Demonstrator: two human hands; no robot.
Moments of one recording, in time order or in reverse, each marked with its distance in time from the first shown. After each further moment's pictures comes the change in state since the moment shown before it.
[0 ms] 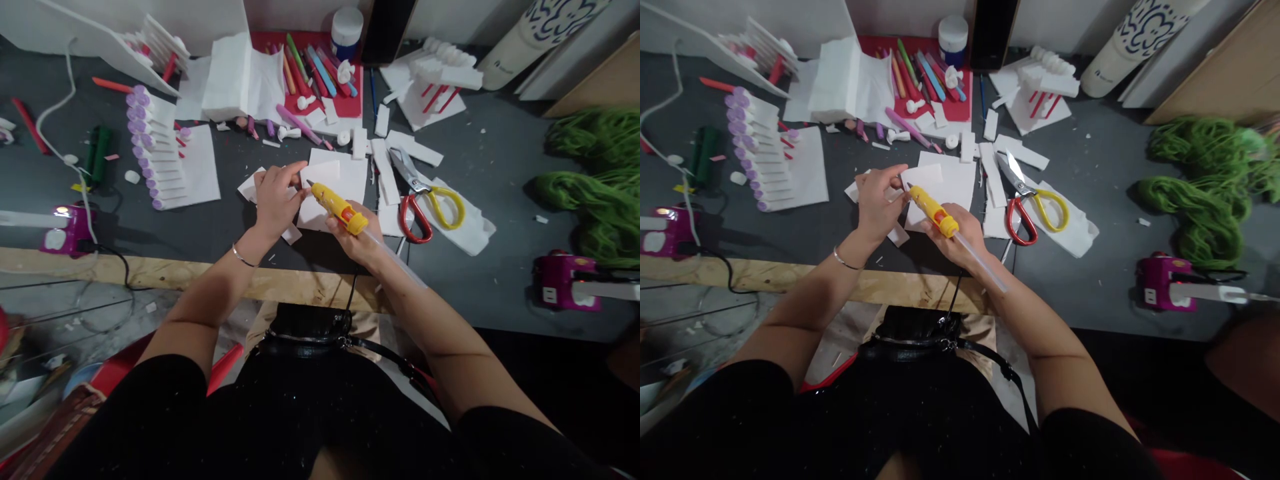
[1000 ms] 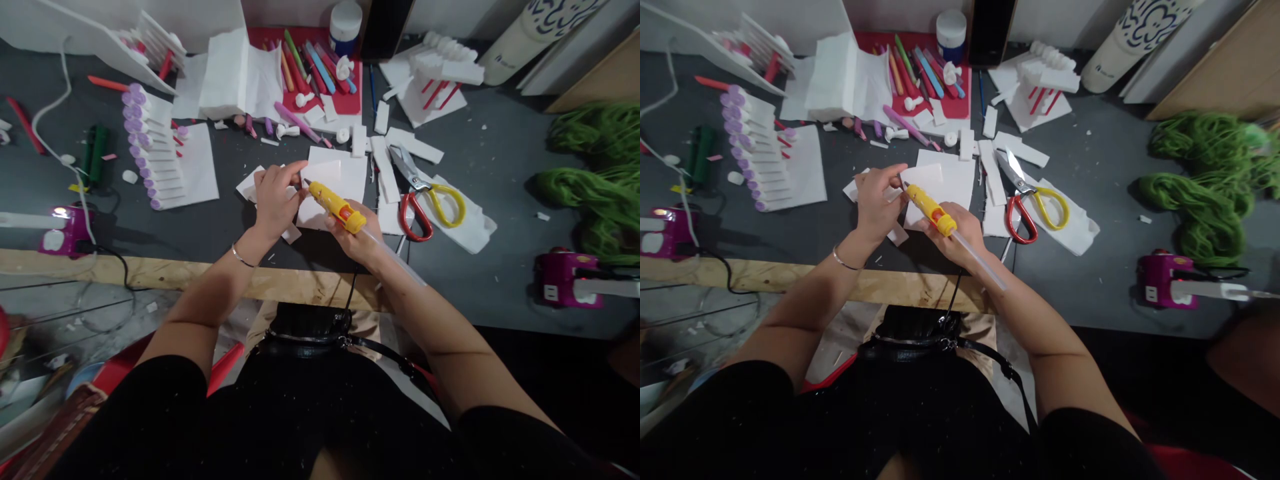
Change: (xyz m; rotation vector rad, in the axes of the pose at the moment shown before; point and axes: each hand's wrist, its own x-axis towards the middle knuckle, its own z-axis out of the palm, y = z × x) left_hand -0.001 0.003 -0.001 -0.017 -0.013 0.004; right_hand 0.000 0.001 0.002 0.004 0.005 0.001
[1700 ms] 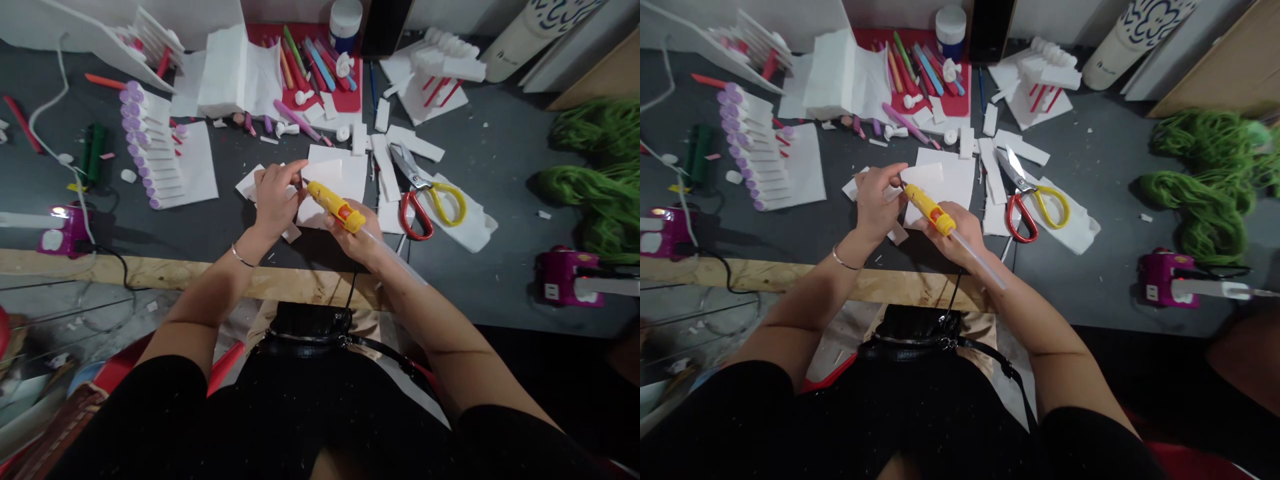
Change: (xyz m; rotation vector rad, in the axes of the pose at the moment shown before) left_hand -0.001 -0.002 0.002 0.017 0.009 0.035; right_hand 0.000 0.001 0.003 -0.090 0.047 -0.114
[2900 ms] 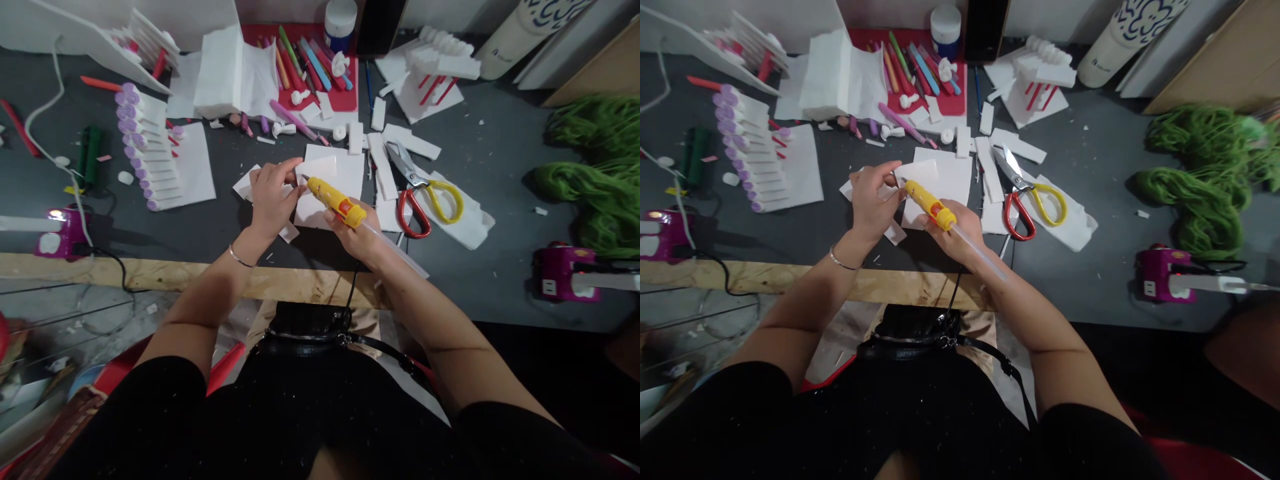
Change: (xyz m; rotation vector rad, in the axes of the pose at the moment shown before) left_hand 0.002 -0.005 0.000 -0.034 0.031 0.004; right_hand 0.000 0.005 -0.001 0.122 0.010 0.107
